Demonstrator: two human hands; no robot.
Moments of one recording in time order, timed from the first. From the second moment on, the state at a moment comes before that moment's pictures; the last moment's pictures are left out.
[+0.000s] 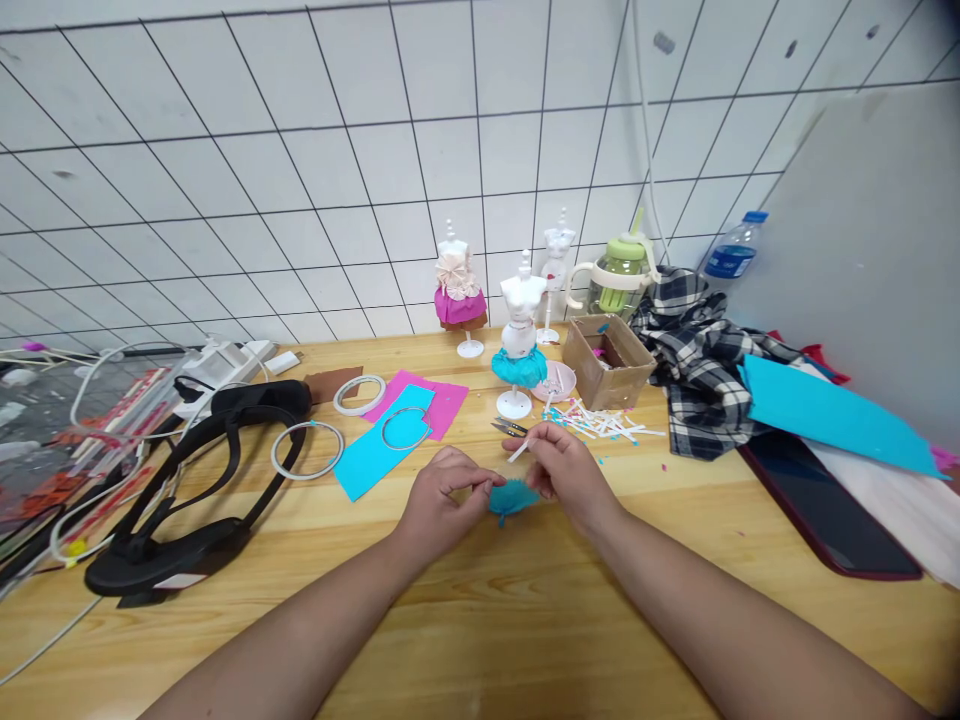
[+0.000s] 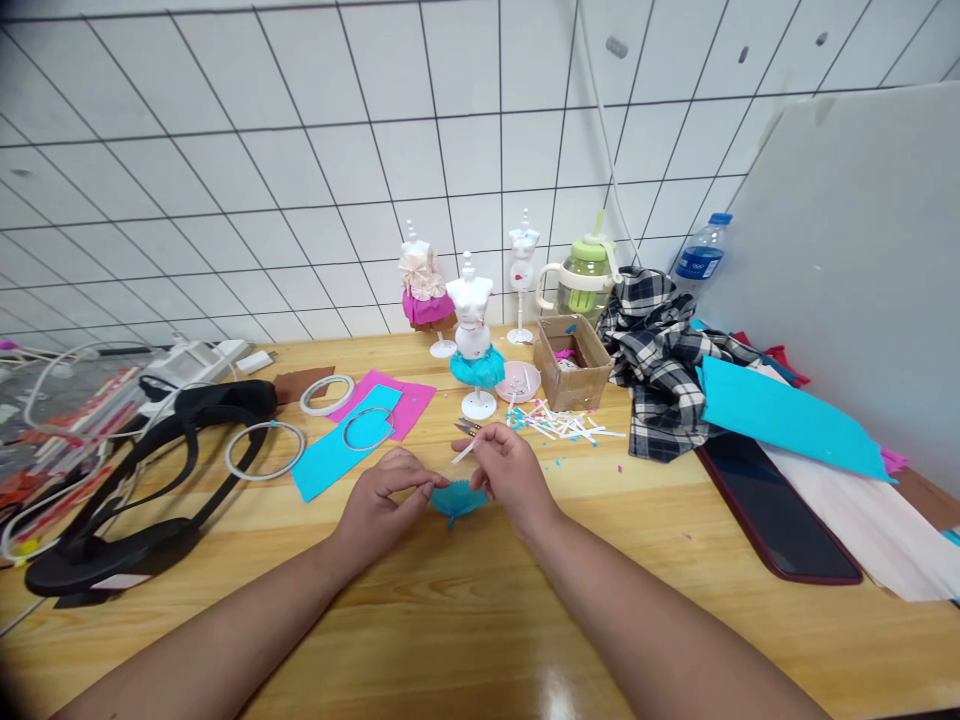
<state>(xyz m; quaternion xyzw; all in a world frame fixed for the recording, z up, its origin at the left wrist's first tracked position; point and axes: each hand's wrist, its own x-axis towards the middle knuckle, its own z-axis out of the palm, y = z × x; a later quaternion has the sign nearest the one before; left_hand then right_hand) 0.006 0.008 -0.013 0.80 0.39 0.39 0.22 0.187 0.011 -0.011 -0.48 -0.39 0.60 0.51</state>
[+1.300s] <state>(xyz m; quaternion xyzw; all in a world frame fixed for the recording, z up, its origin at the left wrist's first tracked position) 0.001 0.007 -0.011 0.79 0.36 0.45 0.19 0.218 0.015 0.004 -0.49 -0.67 0.26 0.49</state>
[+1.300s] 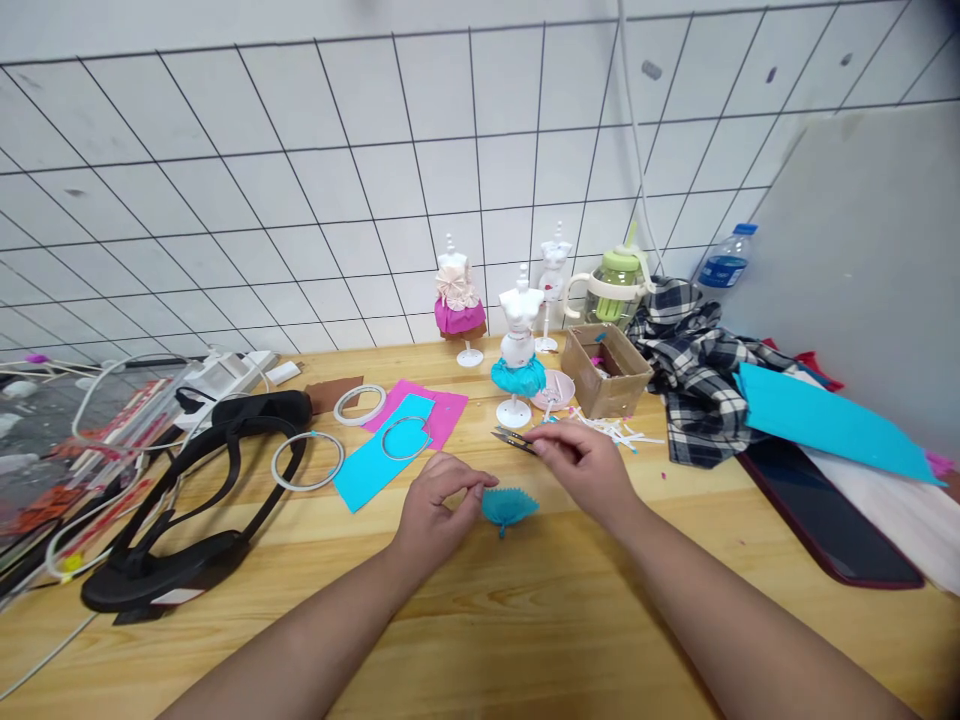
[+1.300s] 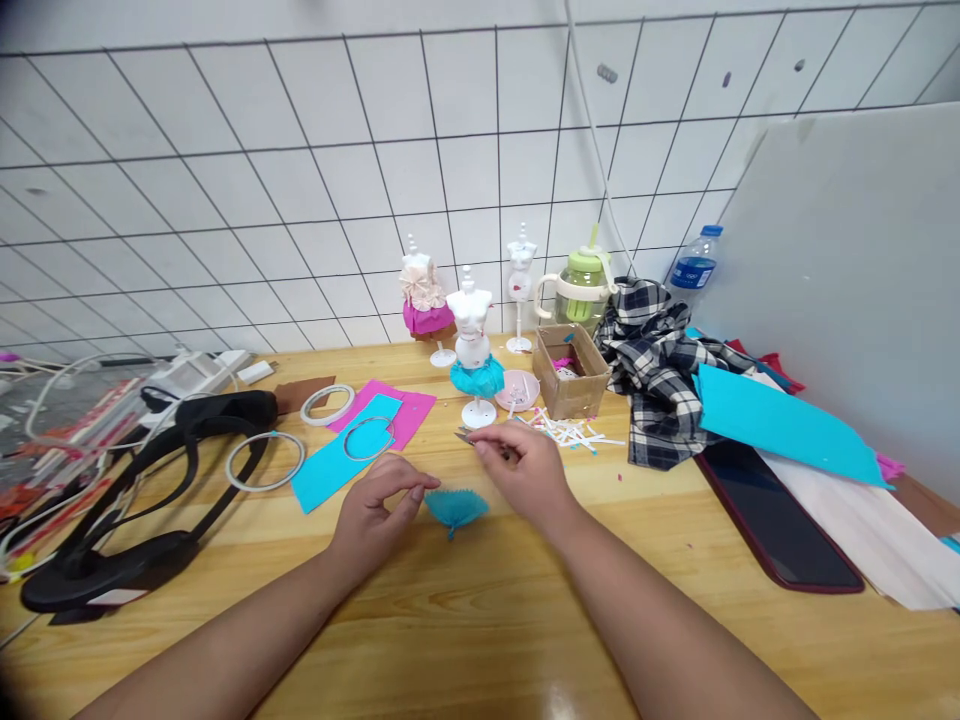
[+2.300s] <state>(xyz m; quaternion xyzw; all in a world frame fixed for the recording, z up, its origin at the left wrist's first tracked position) 0.003 0.010 -0.017 0.81 0.37 0.42 0.18 0.181 -0.009 -0.008 -0.43 -0.74 0.22 0.46</state>
